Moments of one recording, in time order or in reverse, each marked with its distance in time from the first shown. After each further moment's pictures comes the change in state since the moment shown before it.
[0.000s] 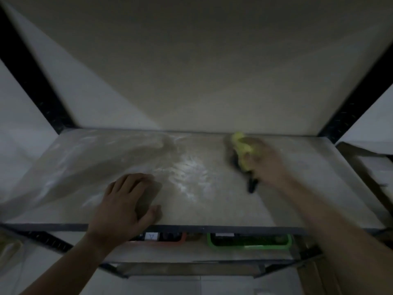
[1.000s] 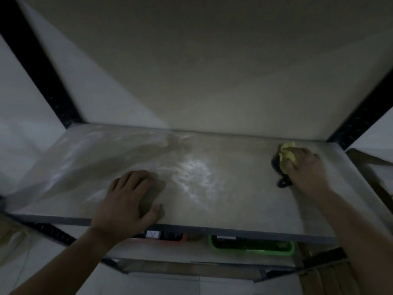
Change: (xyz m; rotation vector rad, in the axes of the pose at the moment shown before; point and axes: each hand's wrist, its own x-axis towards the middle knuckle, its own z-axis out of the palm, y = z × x) left_hand 0.002 0.002 0.002 0.023 -0.022 -0.015; right_hand 0.002 0.078 -0.047 -0.565 0.107 0.216
